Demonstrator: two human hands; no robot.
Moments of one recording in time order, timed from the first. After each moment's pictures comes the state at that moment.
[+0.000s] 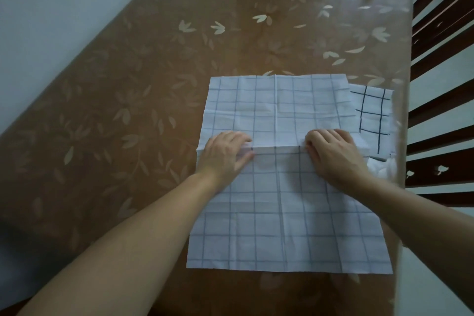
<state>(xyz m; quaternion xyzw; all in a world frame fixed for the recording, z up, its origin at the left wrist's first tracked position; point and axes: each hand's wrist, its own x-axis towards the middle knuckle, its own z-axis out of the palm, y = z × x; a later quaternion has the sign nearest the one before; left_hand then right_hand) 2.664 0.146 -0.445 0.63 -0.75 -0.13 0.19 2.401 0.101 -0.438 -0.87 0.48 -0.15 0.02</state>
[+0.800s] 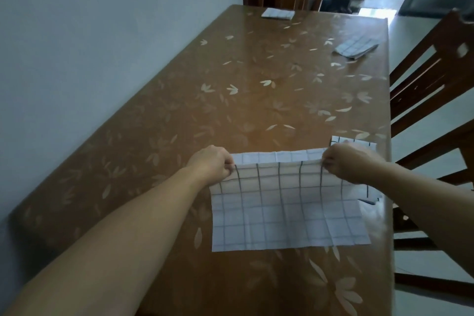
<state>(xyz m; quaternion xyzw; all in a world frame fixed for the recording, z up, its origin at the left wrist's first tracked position) 2.704 0.113 -0.314 0.70 -0.69 -0.19 -0.03 2.402 0.049 -0.305 -0.82 0.55 0.13 0.12</state>
